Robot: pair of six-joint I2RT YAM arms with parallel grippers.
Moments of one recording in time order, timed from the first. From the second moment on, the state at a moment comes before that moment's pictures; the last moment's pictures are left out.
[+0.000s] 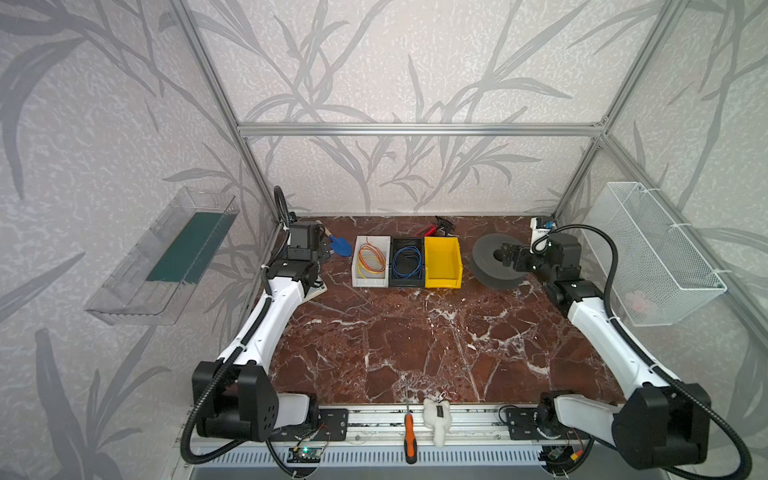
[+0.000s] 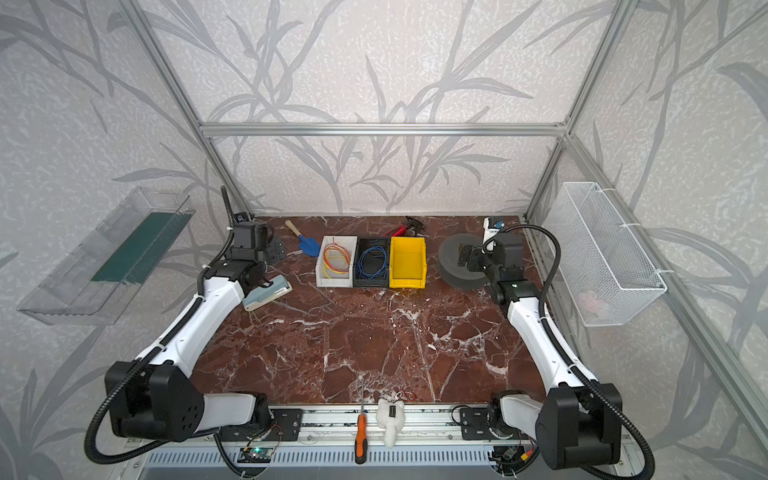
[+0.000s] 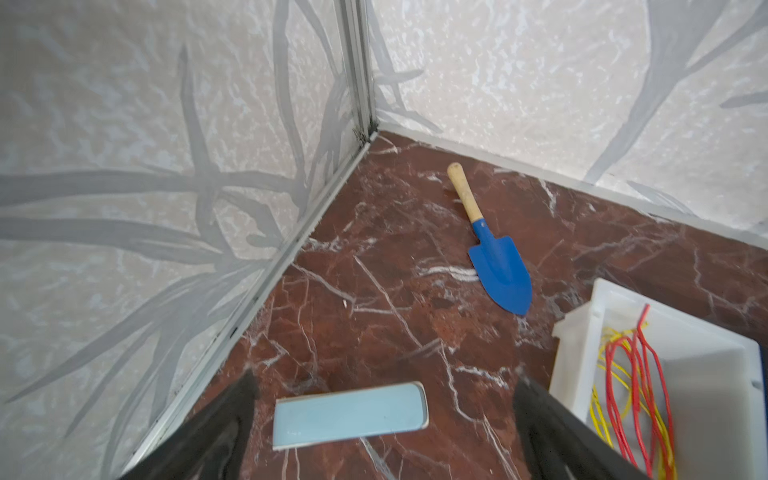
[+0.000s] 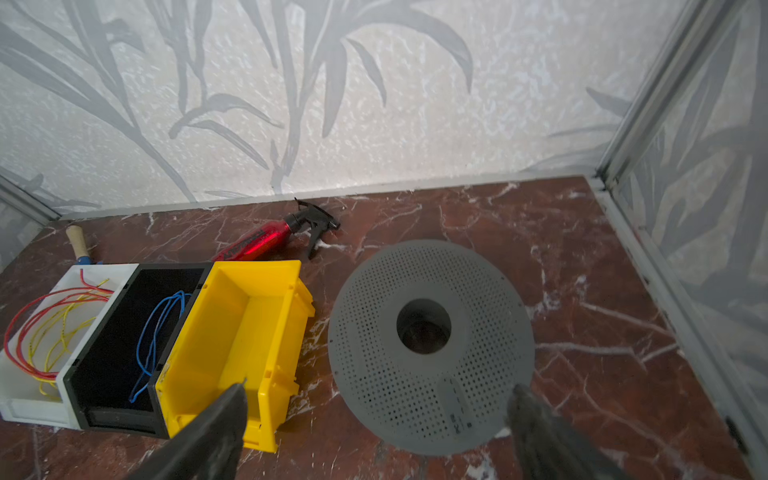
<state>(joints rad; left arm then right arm) -0.08 1.33 1.13 -0.47 -0.48 -0.31 0.06 1.20 0.90 -0.14 -0.08 0.19</state>
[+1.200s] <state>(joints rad) -0.17 1.33 1.19 -0.64 -0.18 -0.32 0.01 1.51 0.48 0.45 0.04 0.92</state>
